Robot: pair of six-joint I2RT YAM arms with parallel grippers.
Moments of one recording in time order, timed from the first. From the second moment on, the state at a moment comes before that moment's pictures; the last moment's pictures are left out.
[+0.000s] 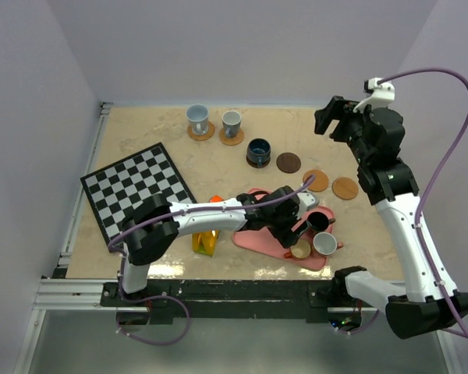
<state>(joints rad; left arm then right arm) -1.14 1.93 1.40 -0.29 0.07 -0.21 0.21 1.10 1.33 -0.34 0.11 0.28</state>
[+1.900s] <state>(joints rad) -0.92 1.66 1.42 -0.47 -0.37 -0.65 0.21 1.03 1.20 -0.31 -0.11 0.35</state>
